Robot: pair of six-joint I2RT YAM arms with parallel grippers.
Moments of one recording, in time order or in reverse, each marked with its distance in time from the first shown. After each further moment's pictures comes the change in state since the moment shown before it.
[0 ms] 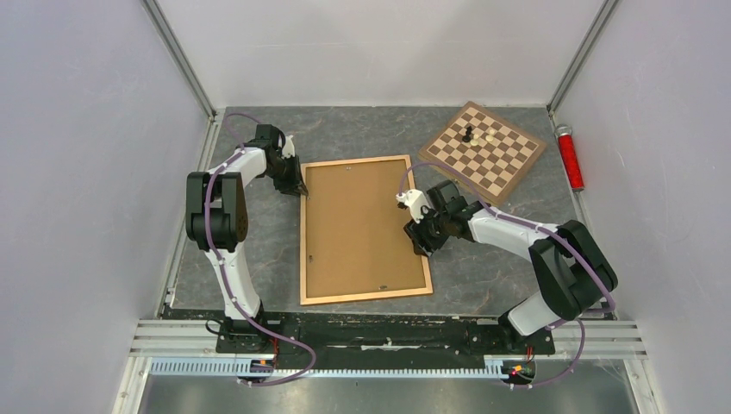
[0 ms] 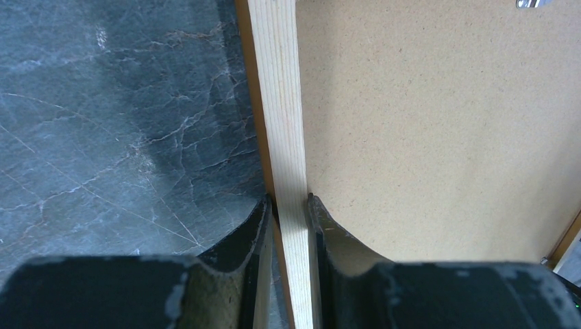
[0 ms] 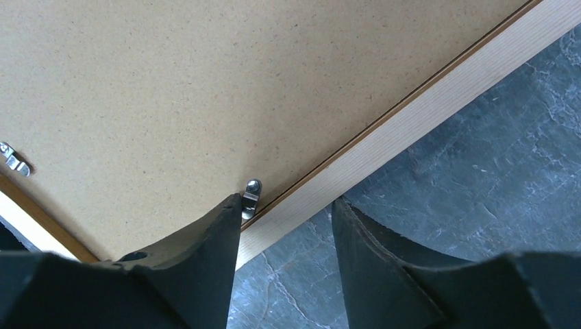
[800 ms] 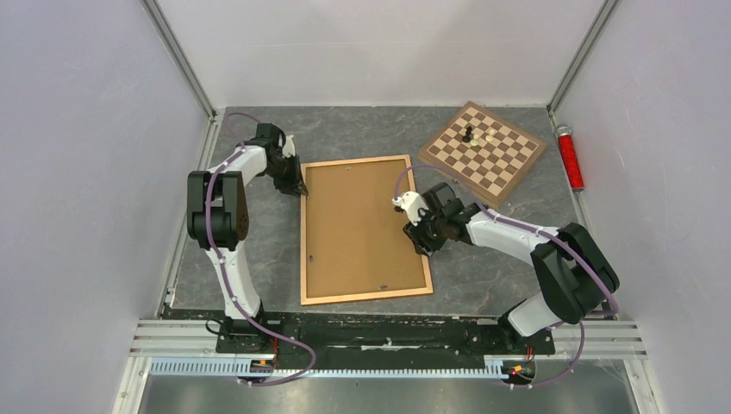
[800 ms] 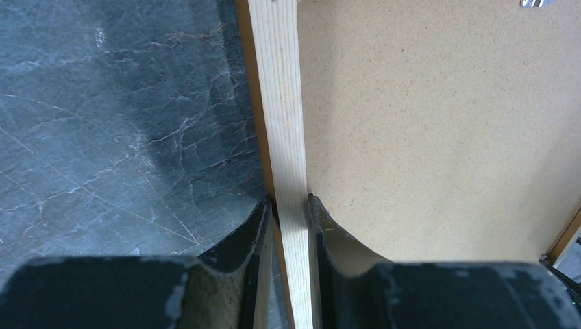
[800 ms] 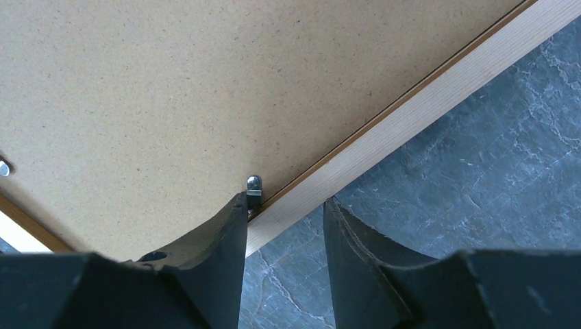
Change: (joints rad) left arm 0.000 0.012 0.024 -0.027 -0.001 0.001; right arm 0.051 -0.016 0.002 -0.015 0.071 -0.015
